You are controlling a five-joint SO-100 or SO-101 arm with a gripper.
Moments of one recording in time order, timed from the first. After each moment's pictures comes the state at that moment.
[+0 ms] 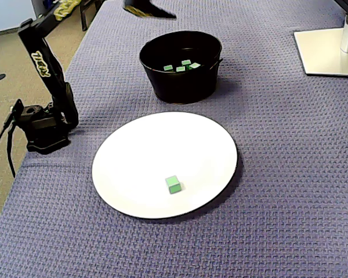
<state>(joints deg) -10.6 101.6 61.3 70.8 -33.0</state>
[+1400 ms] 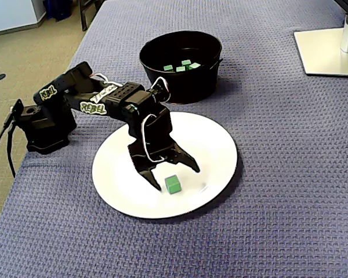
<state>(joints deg) 35.3 28.4 21.6 88.4 -45.2</state>
